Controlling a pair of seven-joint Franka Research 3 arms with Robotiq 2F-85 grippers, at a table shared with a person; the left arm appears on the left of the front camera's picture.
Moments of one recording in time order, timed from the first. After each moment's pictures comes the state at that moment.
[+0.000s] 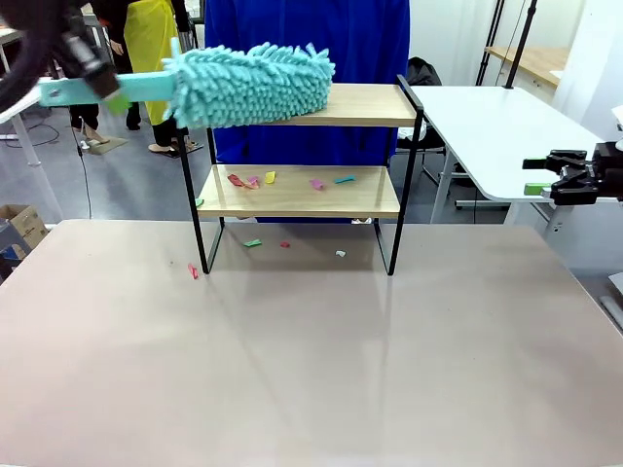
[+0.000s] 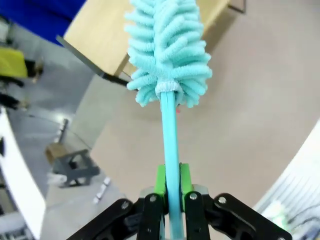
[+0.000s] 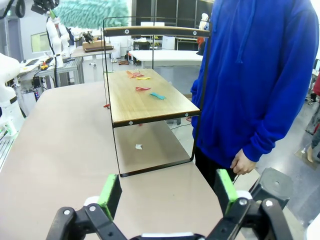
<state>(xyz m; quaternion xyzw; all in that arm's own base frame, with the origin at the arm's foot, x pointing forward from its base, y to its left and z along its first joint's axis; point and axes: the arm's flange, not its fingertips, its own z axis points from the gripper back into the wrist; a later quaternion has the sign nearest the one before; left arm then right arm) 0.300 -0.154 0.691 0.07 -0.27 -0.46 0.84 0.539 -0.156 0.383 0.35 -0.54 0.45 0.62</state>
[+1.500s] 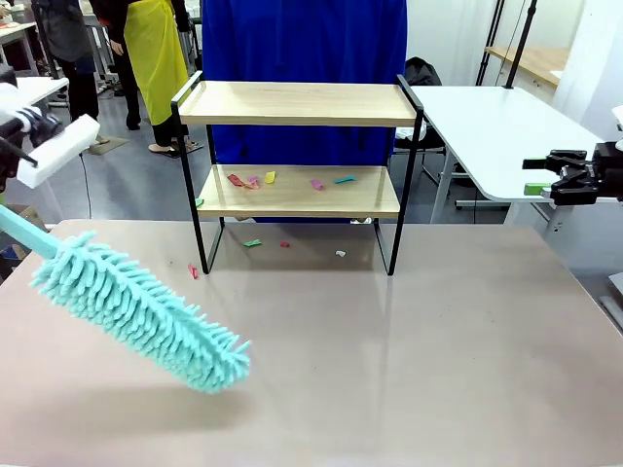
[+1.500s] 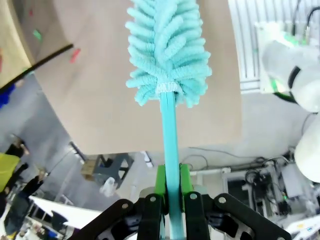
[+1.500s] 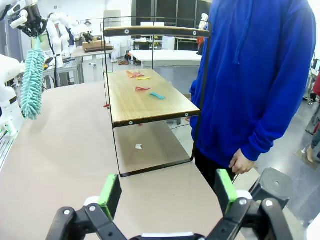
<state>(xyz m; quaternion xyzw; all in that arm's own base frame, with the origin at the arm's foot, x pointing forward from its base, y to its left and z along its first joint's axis) 0.257 -0.122 0.613 0.16 0.04 -0.76 0.62 0.539 -0.156 0.383 0.35 -0.54 0.45 0.62</state>
